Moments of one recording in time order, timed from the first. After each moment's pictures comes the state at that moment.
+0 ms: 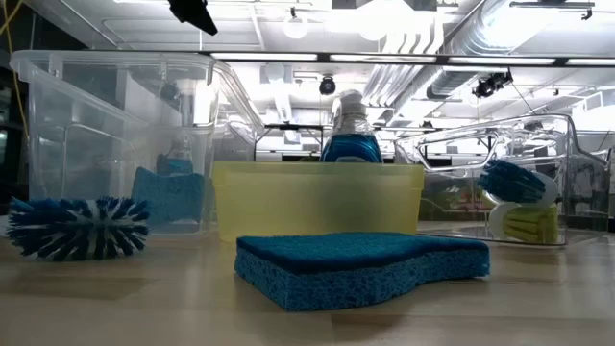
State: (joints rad) left arm 0.12 1.13 1.34 -1.00 -0.09 0.10; right arm 1.02 1.79 0.97 -0.56 0.05 1.75
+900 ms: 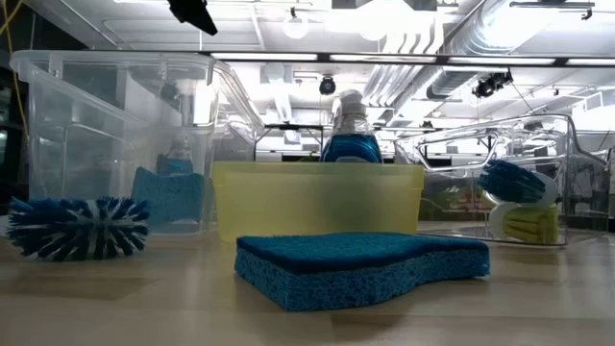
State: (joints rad) left arm 0.12 1.13 1.34 -1.00 -0.09 0.09; right arm 1.01 1.79 0.97 -0.48 0.14 1.82
